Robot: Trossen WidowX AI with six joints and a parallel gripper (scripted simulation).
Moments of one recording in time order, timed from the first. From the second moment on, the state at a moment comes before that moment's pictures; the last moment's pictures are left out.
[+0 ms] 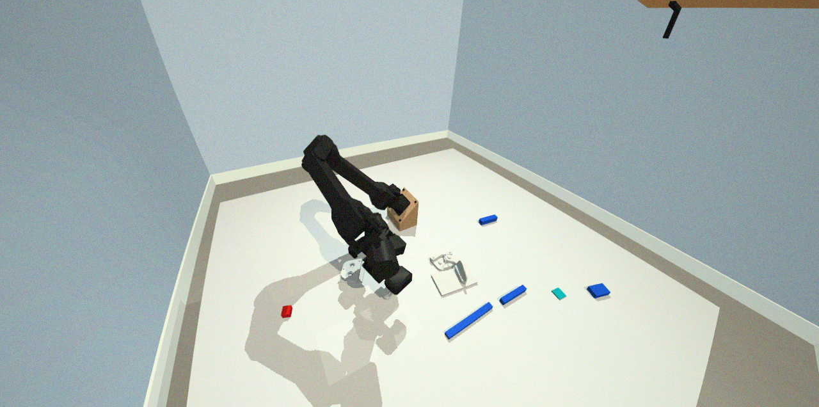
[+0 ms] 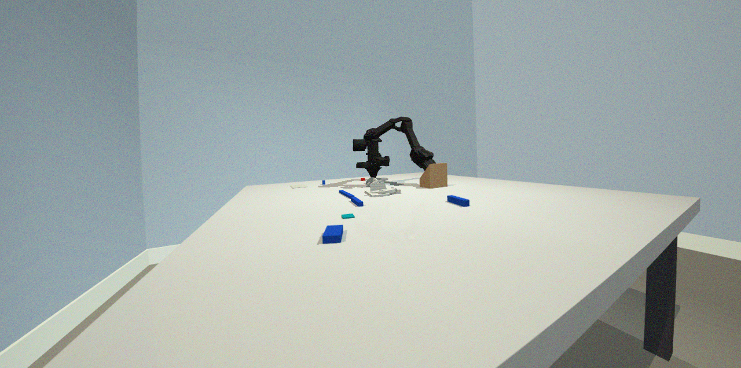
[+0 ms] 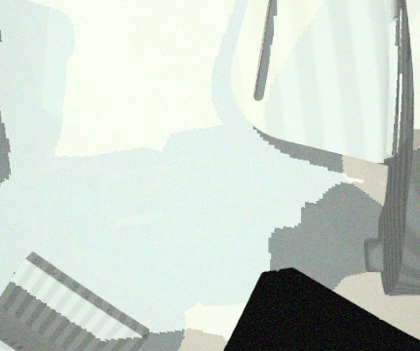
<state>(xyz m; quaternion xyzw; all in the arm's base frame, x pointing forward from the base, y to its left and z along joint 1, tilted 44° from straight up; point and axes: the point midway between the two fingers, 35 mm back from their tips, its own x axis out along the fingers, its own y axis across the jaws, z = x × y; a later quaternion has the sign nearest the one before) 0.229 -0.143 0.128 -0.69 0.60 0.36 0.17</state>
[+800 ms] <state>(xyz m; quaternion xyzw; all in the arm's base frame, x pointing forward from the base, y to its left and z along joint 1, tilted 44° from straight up) 0.260 -0.136 0.121 -0.70 0.59 0.37 0.17</state>
